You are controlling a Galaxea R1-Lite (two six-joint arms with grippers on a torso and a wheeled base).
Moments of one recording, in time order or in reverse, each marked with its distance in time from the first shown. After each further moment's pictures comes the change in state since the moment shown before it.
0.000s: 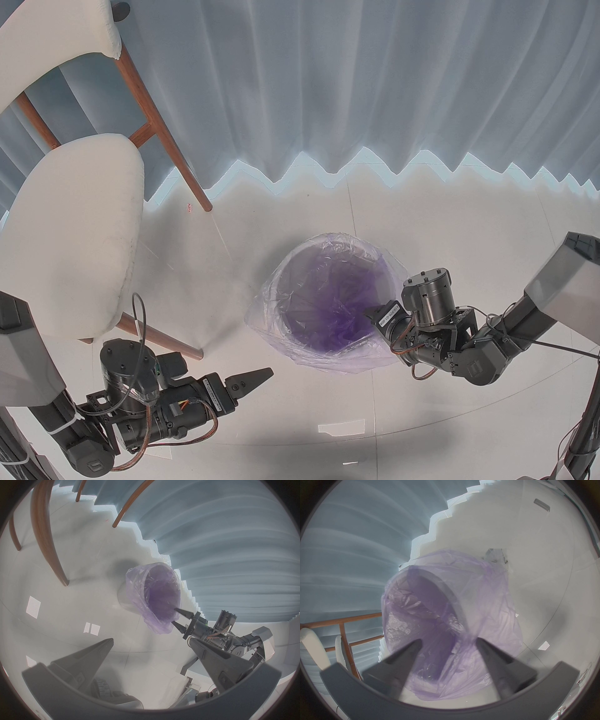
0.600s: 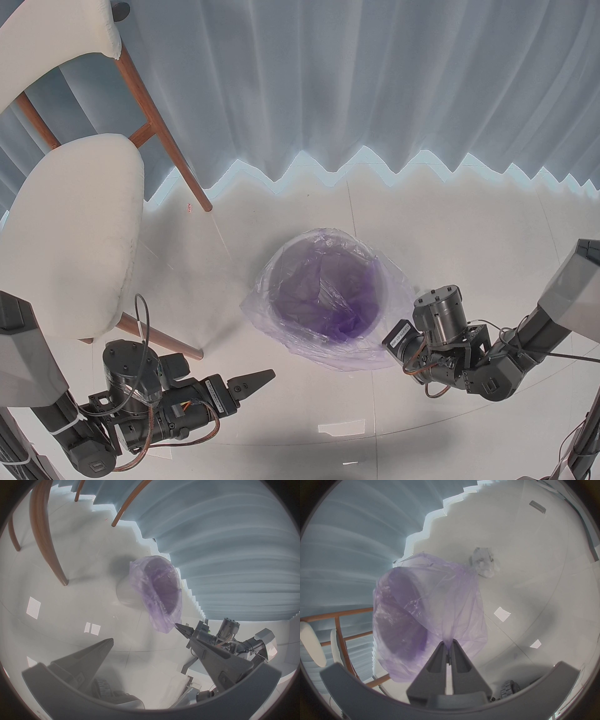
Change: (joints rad) left arm -0.005 0.009 -0.002 -0.001 0.000 0.007; right arm 0.015 -0.057 0.137 -0.007 -0.010 -0.003
